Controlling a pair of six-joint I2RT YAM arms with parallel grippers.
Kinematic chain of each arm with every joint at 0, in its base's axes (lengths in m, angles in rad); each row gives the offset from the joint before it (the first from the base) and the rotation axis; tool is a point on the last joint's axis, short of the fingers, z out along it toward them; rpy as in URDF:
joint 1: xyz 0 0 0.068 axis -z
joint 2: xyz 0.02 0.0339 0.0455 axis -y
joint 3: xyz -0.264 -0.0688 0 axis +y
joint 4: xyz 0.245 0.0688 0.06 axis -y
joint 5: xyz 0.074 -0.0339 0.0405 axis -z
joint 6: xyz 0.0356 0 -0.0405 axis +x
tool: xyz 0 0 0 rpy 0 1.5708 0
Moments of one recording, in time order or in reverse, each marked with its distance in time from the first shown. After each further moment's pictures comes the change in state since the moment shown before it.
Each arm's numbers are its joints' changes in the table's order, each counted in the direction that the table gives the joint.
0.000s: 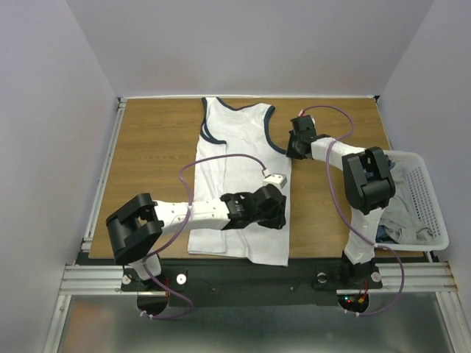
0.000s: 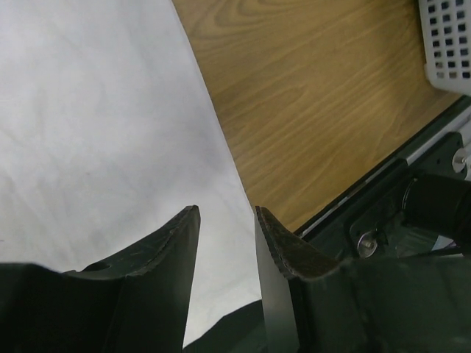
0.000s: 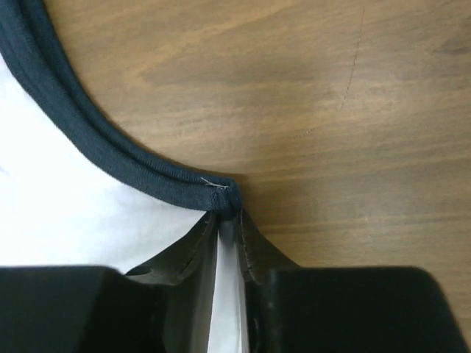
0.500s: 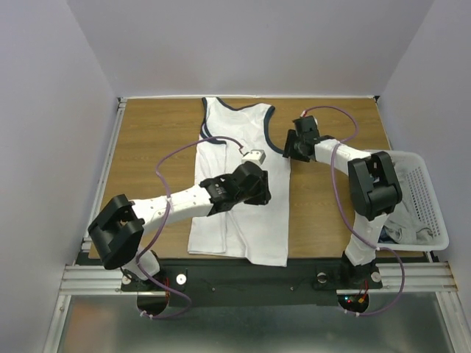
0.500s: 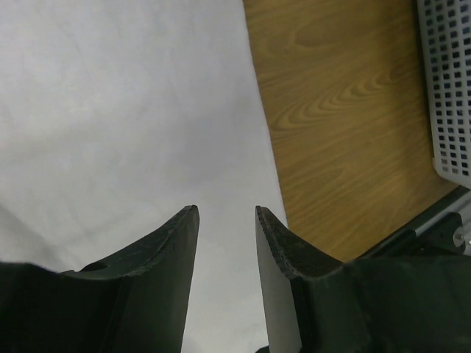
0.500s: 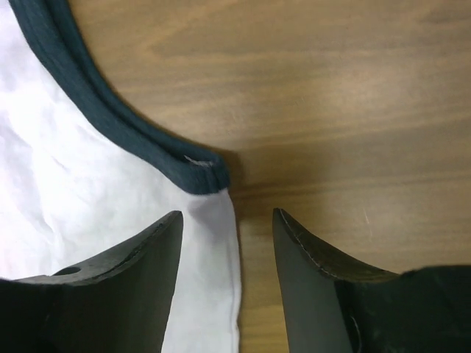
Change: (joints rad) left arm -0.202 0.098 0.006 -0.029 -0.032 0.058; right arm -0.002 0.093 0.062 -0.035 -0.013 0.022
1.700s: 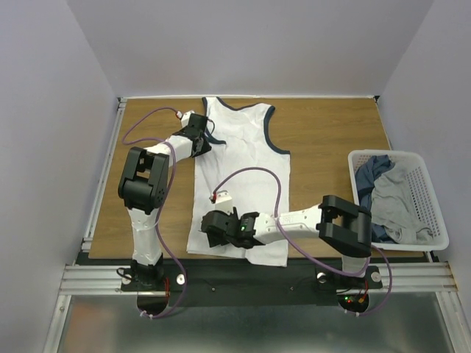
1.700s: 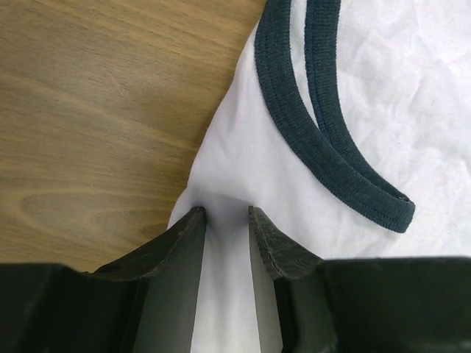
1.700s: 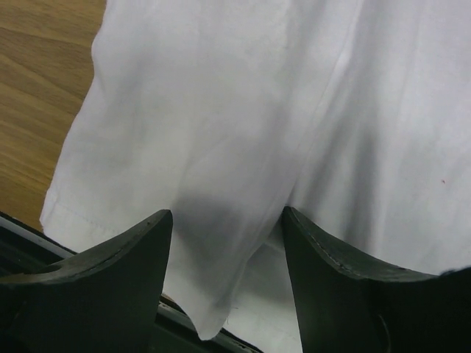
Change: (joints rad) left arm -0.647 -0.528 -0.356 -0.018 -0.106 0.096; right arm -1.024 0.031 0.097 -0.043 0.269 0.423
